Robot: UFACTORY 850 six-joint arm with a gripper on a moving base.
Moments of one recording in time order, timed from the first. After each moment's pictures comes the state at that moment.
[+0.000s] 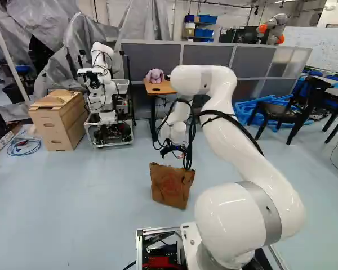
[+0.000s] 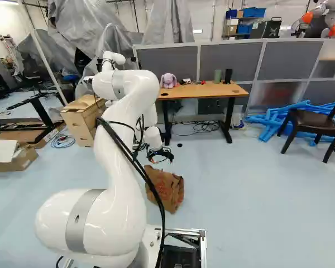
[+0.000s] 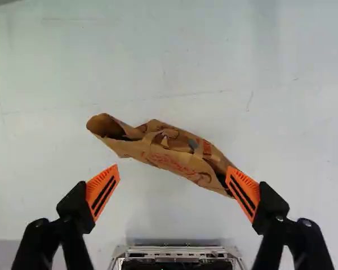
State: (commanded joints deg) arm 2.8 -60.7 -69.0 9.5 5.9 -10.3
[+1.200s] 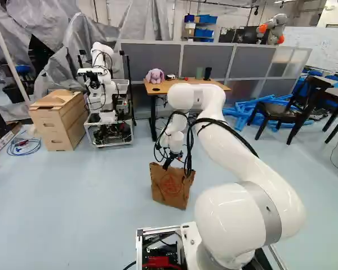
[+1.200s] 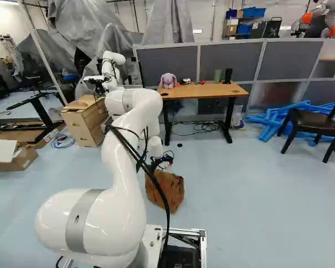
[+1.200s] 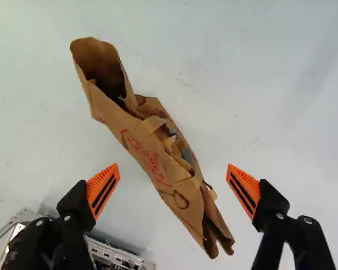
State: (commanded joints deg) arm 2.9 -73.3 -78.8 9.5 5.9 -46.4
